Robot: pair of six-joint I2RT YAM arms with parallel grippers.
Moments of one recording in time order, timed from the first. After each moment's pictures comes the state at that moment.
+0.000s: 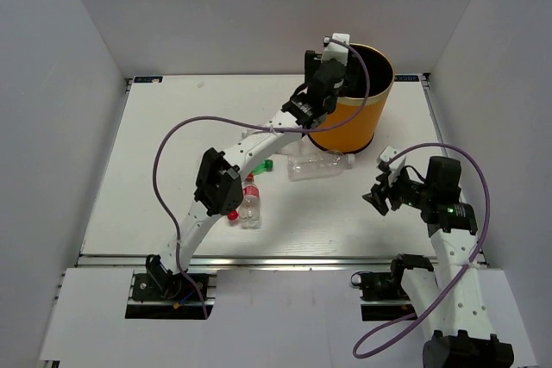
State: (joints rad) left arm -0.87 2.39 2.41 -0.06 -0.61 -0.10; right arm -0.07 0.68 0.67 -0.70 -0.78 -0.69
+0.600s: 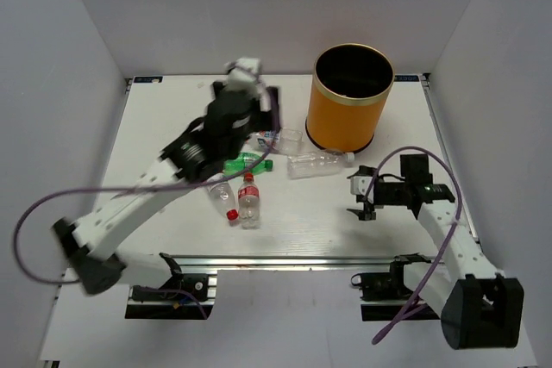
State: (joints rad) left arm -0.87 1.43 1.56 -0.34 -0.54 -0.23; right arm 0.05 0.93 0.59 -0.67 -0.98 -1.45
